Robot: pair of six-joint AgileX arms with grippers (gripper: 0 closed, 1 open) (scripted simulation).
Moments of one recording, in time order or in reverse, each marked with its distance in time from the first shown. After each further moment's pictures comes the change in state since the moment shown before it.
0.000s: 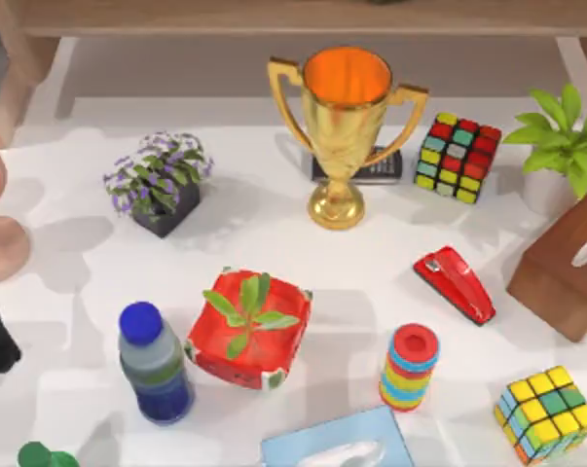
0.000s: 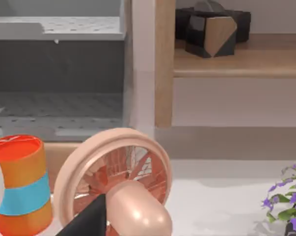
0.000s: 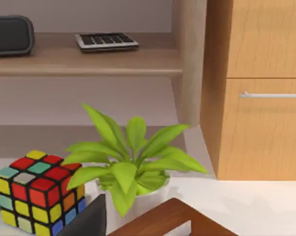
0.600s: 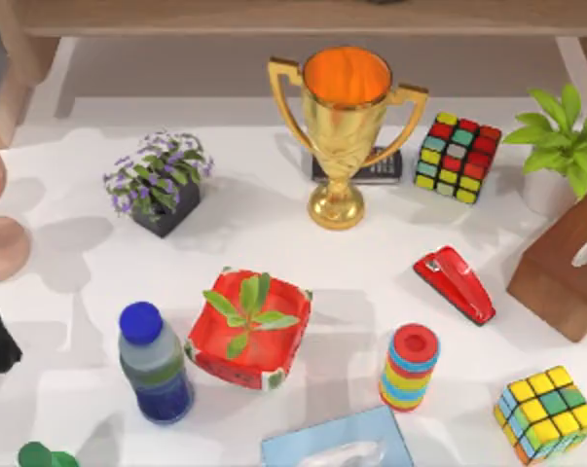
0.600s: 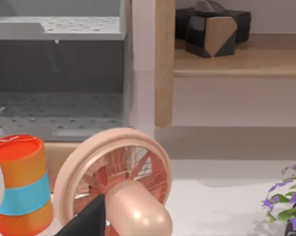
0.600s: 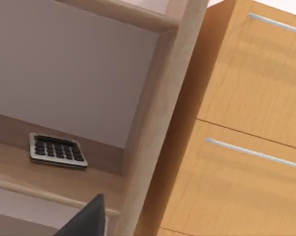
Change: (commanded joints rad) left arm 0.000 0.000 0.000 0.000 0.000 0.000; right arm -0.113 0.374 0.262 0.311 -0.107 -0.273
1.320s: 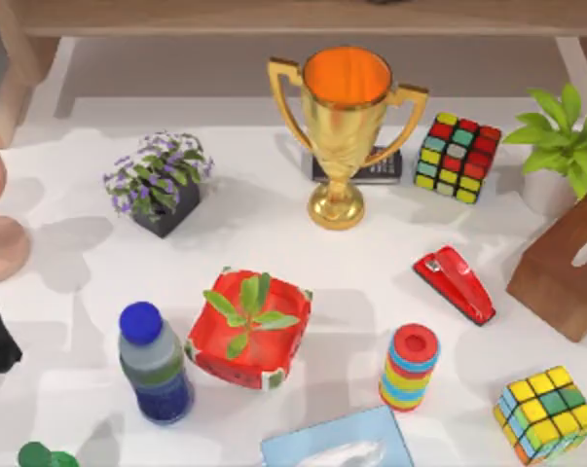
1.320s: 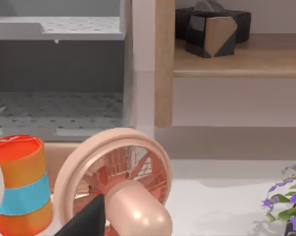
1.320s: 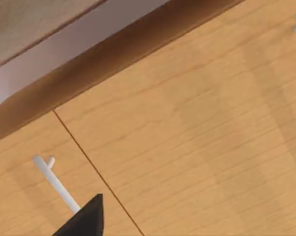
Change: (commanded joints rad) left arm 0.000 0.000 0.000 0.000 0.000 0.000; right arm -0.223 1.403 0.518 0.674 -0.221 -0.763
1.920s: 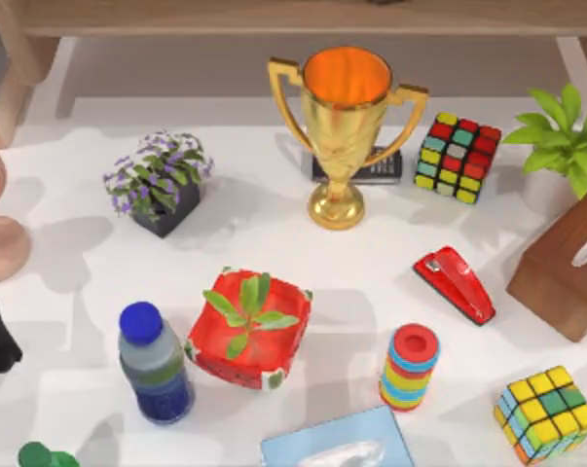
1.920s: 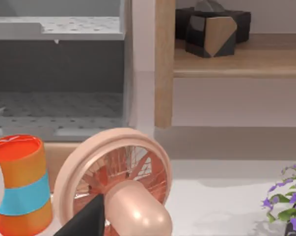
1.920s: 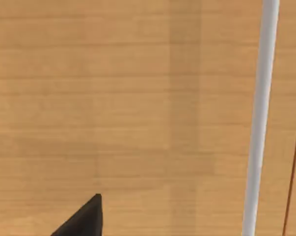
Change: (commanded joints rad) left arm 0.000 0.000 0.000 0.000 0.000 0.000; right arm -0.118 0.522 0.305 0.217 -0.092 -0.503
